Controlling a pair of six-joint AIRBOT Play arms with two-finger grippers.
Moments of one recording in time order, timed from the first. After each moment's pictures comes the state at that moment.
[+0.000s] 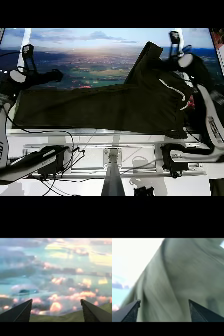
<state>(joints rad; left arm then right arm) 0.13 -1.20 0.89 1.05 -0.68 -1.12 0.08 -1.49 1.22 -1.16 0.70 1.32</state>
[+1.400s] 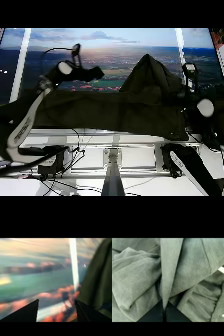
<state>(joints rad) -0.36 -1.59 1.21 0.81 -0.68 -1.38 0.14 -0.62 0.68 -1.54 1.08 1.60</state>
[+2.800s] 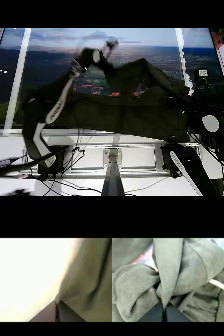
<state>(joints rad) -0.48 -1.89 1.82 1.41 -0.84 -1.31 0.14 -0.48 0.61 -1.54 0.94 1.64</state>
